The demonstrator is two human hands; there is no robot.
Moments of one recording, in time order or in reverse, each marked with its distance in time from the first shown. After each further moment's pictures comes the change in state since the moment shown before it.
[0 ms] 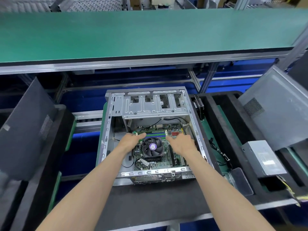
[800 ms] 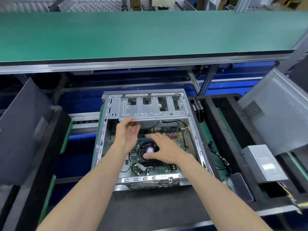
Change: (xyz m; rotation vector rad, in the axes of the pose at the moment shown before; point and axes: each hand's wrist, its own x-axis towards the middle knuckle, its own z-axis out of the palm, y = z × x) left_hand 0.005 0.039 0.003 -1.361 -0.105 0.109; right_hand 0.004 -0.017 0.012 0.044 -0.149 -0.690
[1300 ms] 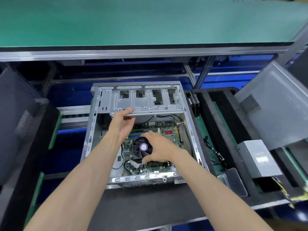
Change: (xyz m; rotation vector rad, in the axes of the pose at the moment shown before) left_hand 0.029 0.001 0.013 -0.052 -0.062 -0.058; right_hand 0.010 0.010 0.009 -0.125 -0.117 0.008
